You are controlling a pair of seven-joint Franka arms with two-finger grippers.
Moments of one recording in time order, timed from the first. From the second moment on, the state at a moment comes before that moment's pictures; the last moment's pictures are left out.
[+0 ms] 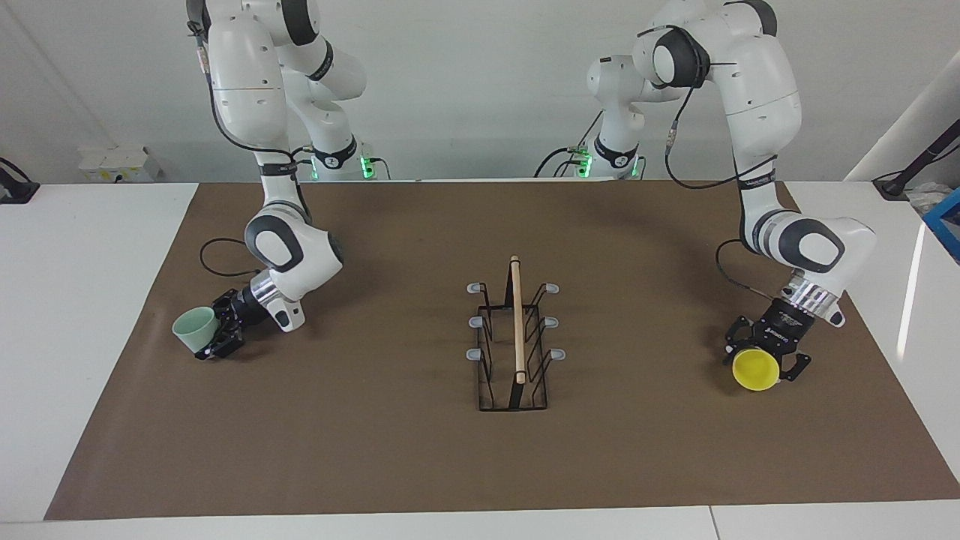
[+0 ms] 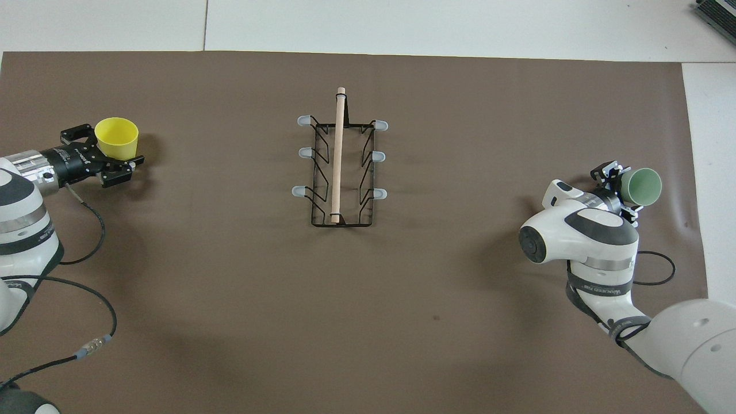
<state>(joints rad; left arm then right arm) -0.14 0.54 0.41 -1.81 -1.41 2.28 -1.03 -0.01 0.41 0.01 -2.15 -1.69 2.12 -0.44</state>
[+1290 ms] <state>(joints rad) -0.18 0.21 0.28 -1.69 -0.39 2.16 -1.02 0.07 0.12 0.11 -2.07 -0.64 2.15 -0.85</state>
